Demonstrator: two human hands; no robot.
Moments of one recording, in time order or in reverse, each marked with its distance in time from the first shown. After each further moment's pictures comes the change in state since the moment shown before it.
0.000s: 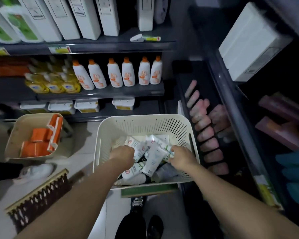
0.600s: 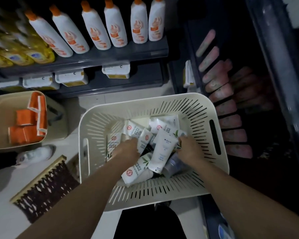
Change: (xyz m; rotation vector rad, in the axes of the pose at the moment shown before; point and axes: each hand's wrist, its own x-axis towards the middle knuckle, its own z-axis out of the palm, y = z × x) left_hand 0.089 -0.006 0.063 -0.224 -0.170 -0.036; right_hand 0.097 0.030 0.097 0.040 -0.072 0.139
